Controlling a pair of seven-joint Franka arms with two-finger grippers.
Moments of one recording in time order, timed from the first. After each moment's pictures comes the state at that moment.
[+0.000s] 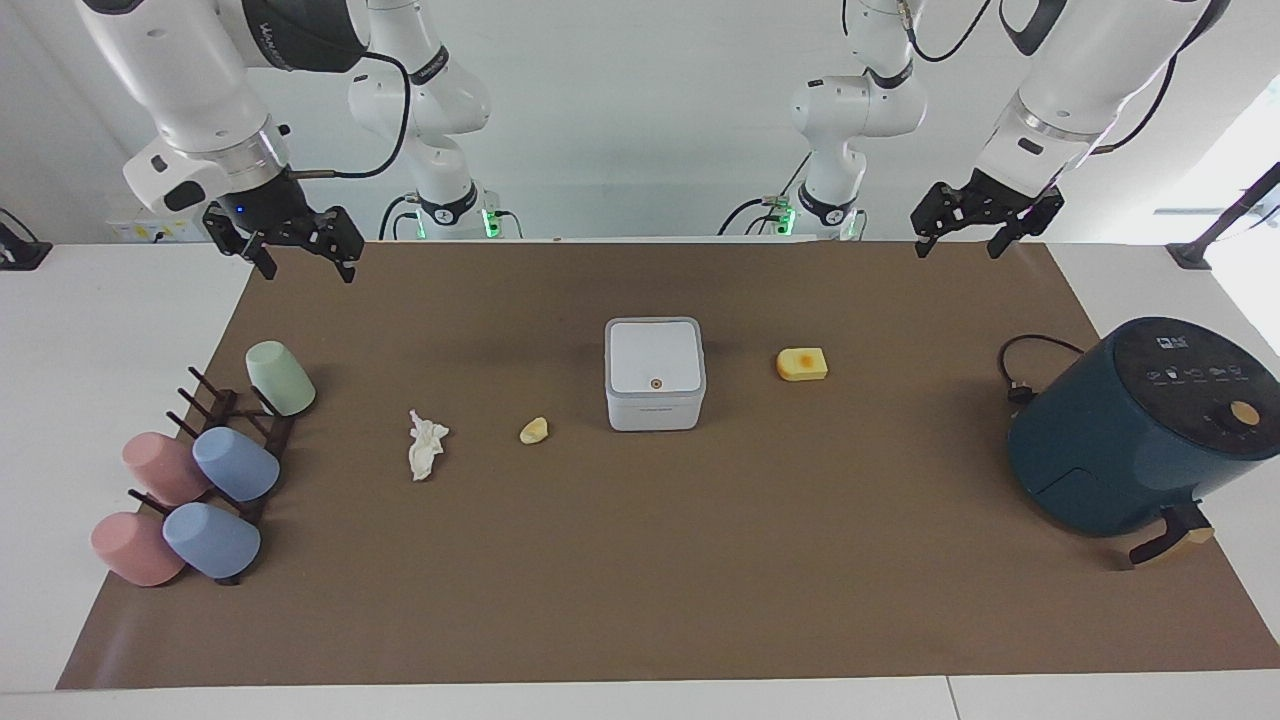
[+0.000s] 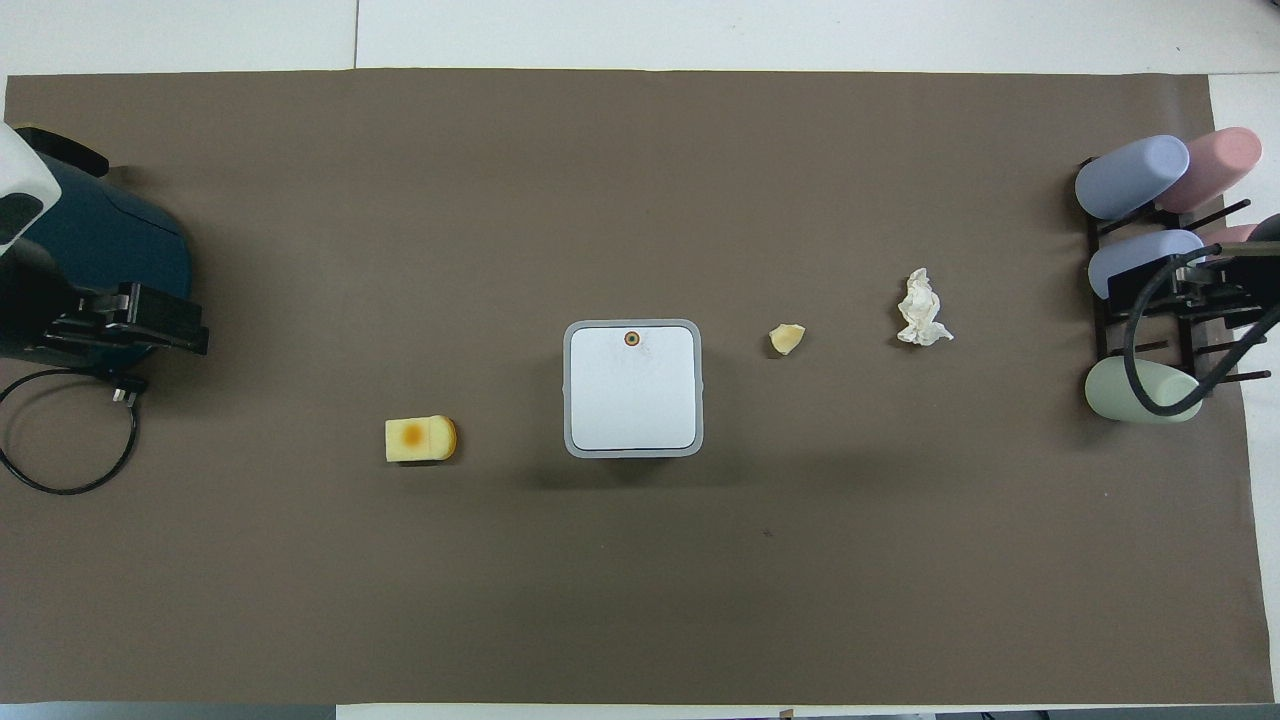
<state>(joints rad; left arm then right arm) -0.07 -0.04 -0.08 -1.58 -0.03 1.47 -0.08 -0.02 -0.02 0.01 -1.61 -0.03 1.54 0.05</state>
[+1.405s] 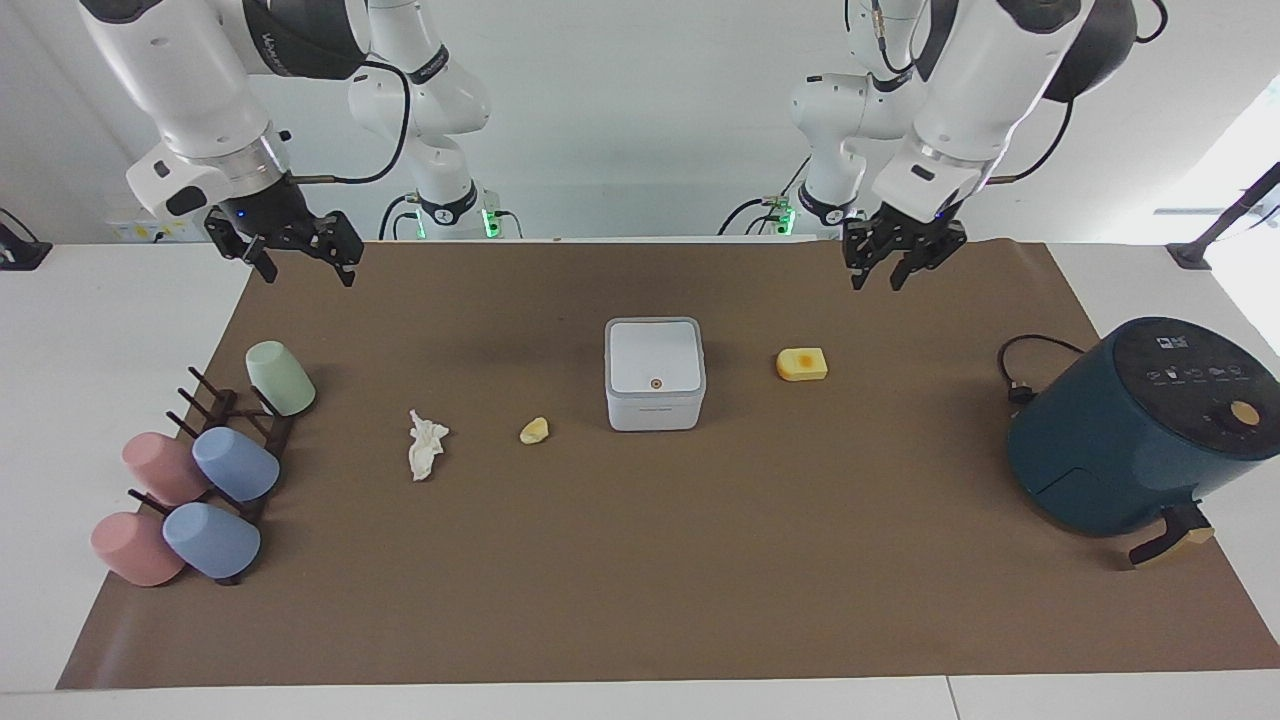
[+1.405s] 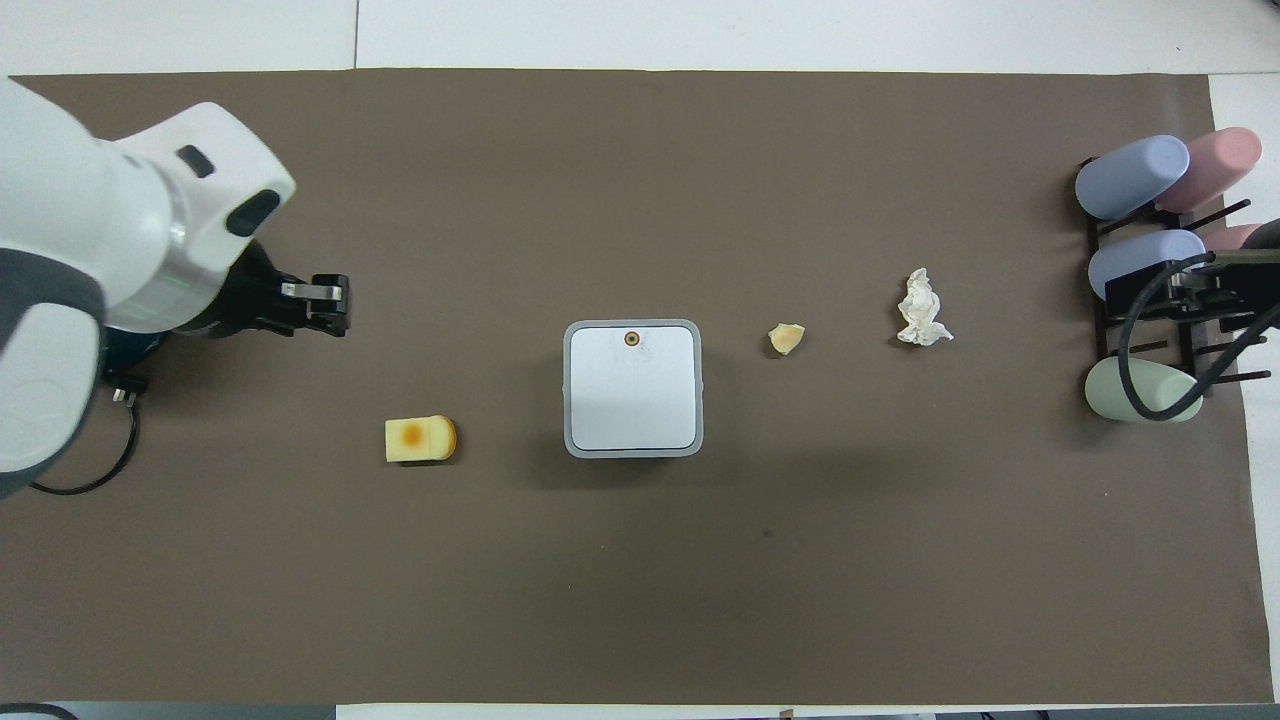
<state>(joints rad) -0.29 0.05 -0.10 -1.59 -0.04 1.62 -0.28 -0.02 -0.03 0.01 -1.65 -0.03 1.58 0.05</state>
